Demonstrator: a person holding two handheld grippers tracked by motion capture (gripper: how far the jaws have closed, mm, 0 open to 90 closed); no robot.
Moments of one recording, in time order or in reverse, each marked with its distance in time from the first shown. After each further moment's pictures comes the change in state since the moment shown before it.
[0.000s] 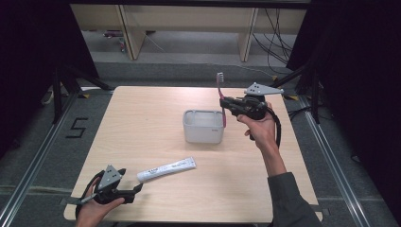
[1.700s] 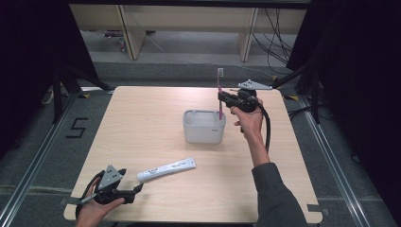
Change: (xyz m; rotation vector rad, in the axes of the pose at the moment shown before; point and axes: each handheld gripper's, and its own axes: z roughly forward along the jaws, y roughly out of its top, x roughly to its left) left arm 0.000 0.000 0.000 0.001 -0.003 -0.001; right arm -0.035 -0.018 0.048 -0.008 -0.115 0.112
